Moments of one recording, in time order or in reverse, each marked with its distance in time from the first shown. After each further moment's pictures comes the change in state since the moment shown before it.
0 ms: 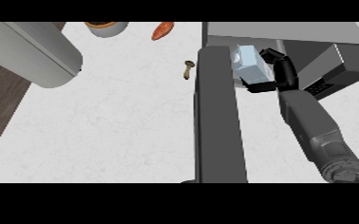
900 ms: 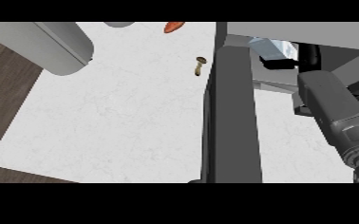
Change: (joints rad) left arm -0.107 0.068 -0.002 0.046 0.026 0.010 0.020; right arm -0.115 -0.112 0.008 0.039 0.054 -0.262 0.126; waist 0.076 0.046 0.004
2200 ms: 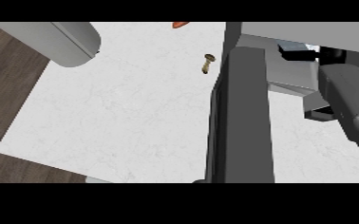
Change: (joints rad) left arm -0.086 0.051 0.009 0.059 -0.054 -0.007 0.004; right arm -0.031 -0.092 -0.028 0.020 -0.006 -0.019 0.022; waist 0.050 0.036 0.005
